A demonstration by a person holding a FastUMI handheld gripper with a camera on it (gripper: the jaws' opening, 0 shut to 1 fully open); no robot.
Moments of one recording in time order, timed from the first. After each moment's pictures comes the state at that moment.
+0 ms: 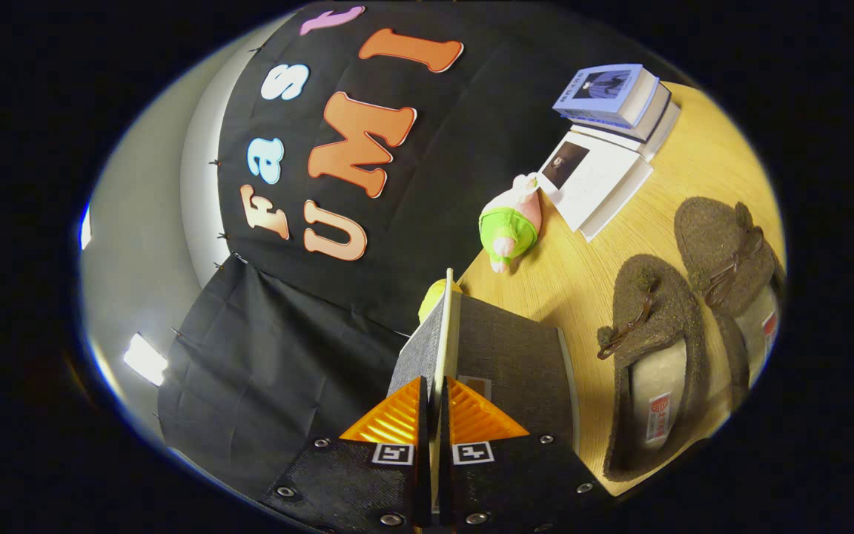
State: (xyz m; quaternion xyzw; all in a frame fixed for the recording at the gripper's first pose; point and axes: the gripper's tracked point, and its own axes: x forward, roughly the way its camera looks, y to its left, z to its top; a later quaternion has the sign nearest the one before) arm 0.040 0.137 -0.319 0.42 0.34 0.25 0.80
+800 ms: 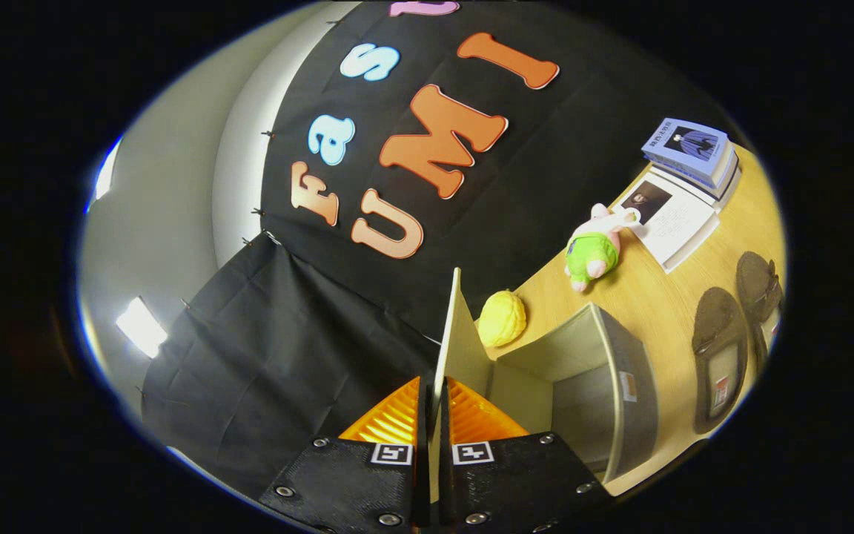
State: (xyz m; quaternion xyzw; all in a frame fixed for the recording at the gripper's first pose) arm 0.018 0.240 -0.187 0.38 0.29 0.28 0.83
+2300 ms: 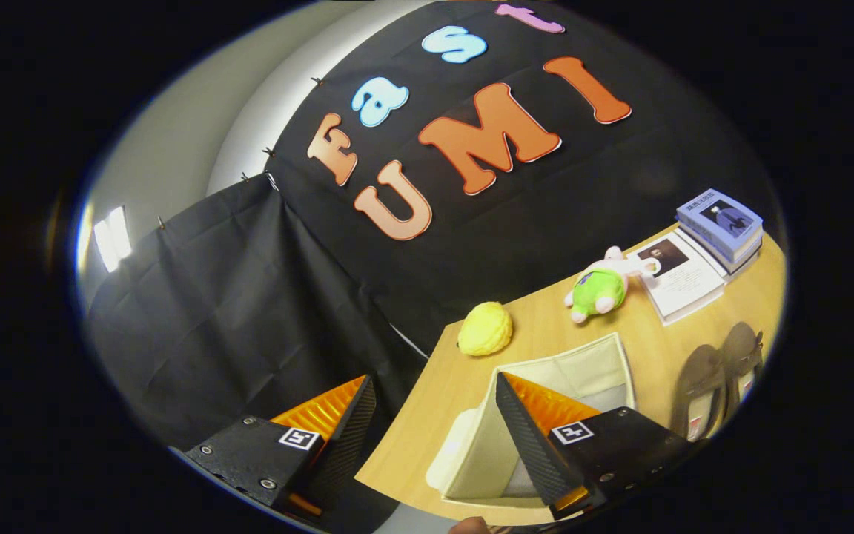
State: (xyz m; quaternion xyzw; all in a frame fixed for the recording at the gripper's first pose) arm 0.024 0.271 -0.193 0.22 0.27 0.26 0.90
